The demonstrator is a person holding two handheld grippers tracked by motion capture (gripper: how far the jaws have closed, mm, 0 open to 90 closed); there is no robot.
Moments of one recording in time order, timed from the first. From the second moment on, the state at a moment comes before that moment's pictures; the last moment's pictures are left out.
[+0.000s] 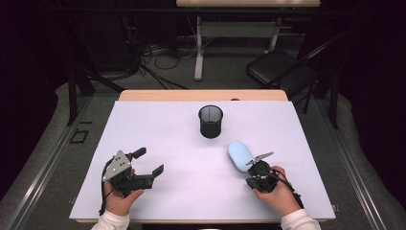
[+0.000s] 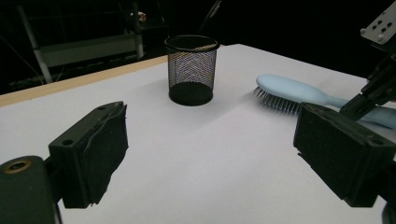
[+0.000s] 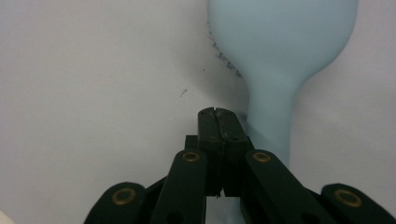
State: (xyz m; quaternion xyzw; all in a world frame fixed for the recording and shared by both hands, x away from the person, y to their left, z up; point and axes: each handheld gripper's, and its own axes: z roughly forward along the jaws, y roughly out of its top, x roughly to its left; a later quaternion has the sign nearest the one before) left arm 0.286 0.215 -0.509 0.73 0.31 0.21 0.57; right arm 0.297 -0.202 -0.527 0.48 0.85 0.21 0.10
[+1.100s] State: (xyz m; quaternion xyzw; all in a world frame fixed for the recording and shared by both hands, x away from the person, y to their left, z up) left arm 0.287 0.215 -0.509 0.73 0.31 0.21 0.57; right arm 0.304 -0.220 -0.525 0.50 0.83 0.22 0.11
